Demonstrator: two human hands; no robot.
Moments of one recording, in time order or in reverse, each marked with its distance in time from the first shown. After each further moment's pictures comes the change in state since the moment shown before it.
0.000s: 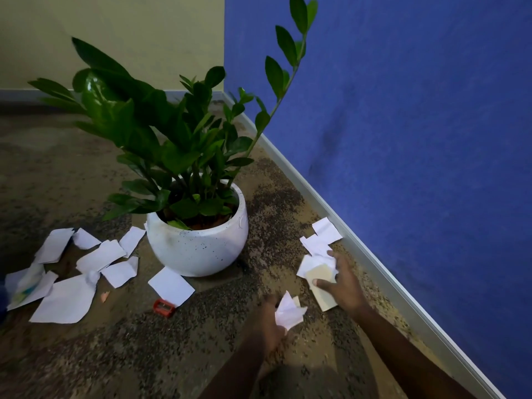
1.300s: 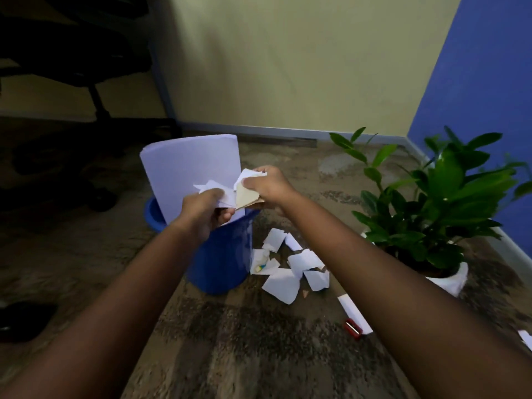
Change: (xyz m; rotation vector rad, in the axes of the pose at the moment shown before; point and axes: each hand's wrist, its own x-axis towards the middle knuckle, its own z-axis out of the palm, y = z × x) left_hand -0.190 -0.150 -0.366 -1.150 0.974 -0.200; right_hand -0.120 -0.430 0.288 0.194 -0.684 -0.399
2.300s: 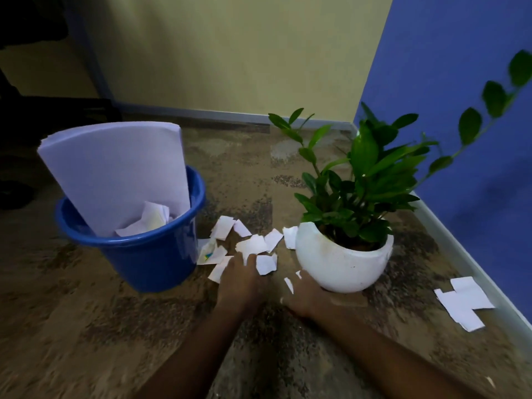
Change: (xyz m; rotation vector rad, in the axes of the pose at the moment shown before) left_hand -0.033 -0.176 0.095 1.409 -0.346 0.402; right_hand -0.097 0.221 -0.090 -0.834 -0.182 0.435
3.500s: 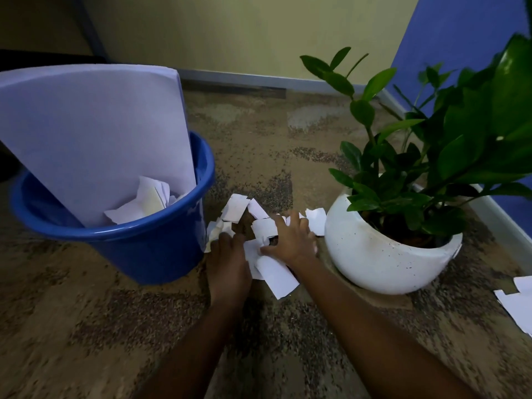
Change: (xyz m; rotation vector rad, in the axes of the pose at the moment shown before) left_hand 0.048 -0.059 0.044 0.103 0.284 -0.158; right_hand 0.106 -0.060 0.002 -0.061 0.364 -0.178
